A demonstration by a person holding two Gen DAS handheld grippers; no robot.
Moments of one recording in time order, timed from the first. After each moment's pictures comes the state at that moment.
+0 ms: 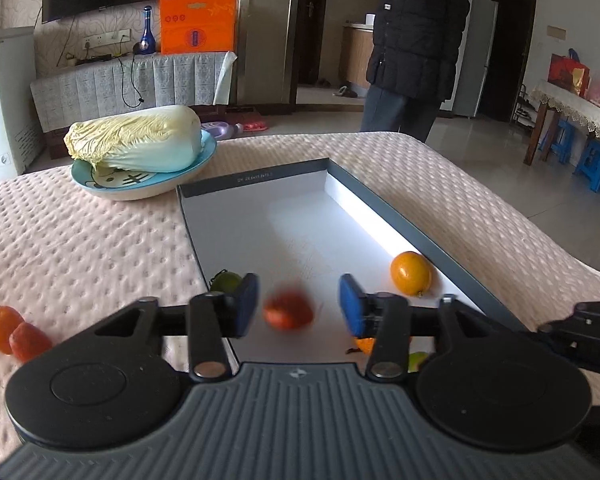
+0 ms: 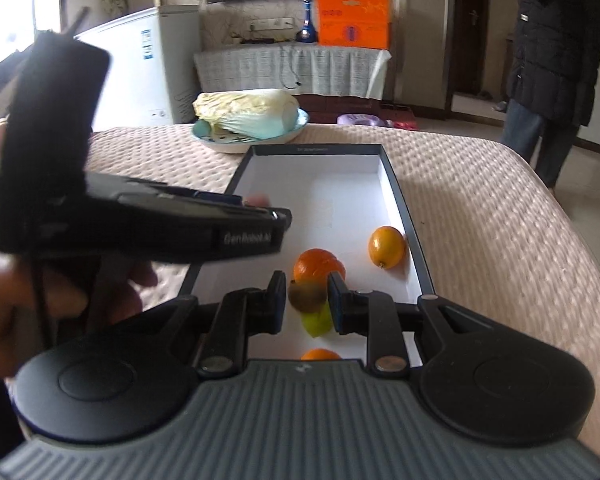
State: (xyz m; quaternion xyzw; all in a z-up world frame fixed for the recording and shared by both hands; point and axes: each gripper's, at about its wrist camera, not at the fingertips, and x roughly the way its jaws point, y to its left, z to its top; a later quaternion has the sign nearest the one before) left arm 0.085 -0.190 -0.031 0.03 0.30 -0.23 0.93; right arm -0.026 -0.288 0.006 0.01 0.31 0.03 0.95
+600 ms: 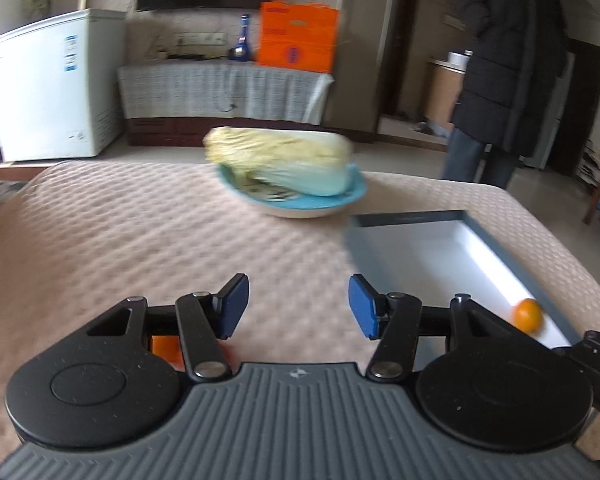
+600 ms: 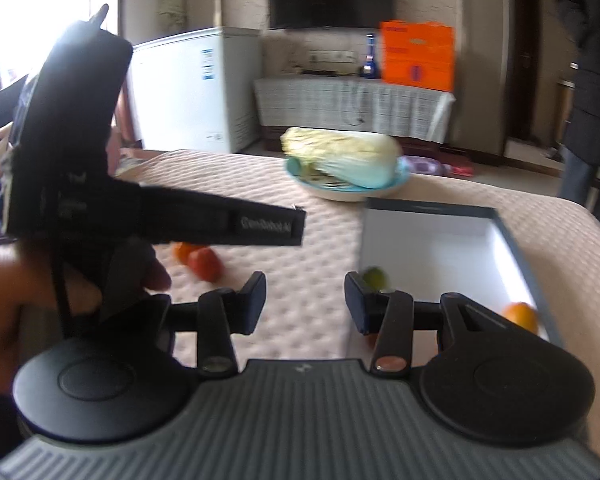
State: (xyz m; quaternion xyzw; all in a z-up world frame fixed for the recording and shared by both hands) left arm 0.108 -0.059 -0.012 -0.03 0.29 -0.11 0.95; right arm -0.001 -0.197 0.013 -0.02 0.26 0.12 0.96
